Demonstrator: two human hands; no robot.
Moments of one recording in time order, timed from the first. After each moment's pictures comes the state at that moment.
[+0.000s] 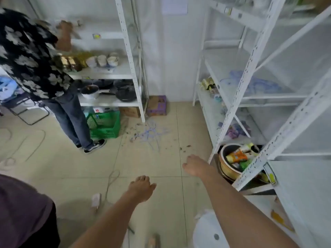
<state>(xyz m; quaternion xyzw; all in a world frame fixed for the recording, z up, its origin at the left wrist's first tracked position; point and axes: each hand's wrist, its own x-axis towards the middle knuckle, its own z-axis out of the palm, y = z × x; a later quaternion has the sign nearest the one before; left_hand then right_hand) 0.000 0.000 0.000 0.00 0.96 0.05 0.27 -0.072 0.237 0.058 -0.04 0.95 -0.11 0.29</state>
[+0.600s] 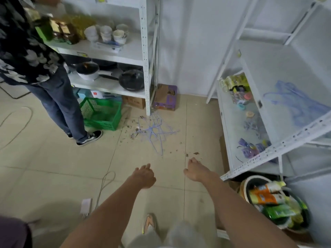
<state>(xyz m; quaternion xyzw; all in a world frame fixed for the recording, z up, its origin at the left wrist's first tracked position) -0.327 -0.103 -0.071 0.06 0.93 0.04 0.37 -0.378 0.135 -0.034 -0.06 0.91 -0.06 0.40</state>
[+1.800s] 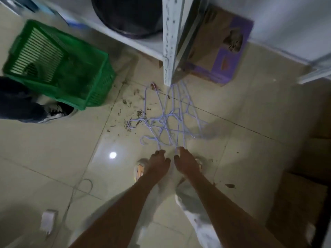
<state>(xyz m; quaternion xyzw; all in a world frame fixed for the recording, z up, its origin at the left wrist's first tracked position) -0.903 -0.176 -0.553 -0.30 0.80 0.35 0.39 -0.960 -0.056 -0.561 -0.01 0.86 -0.18 0.47</state>
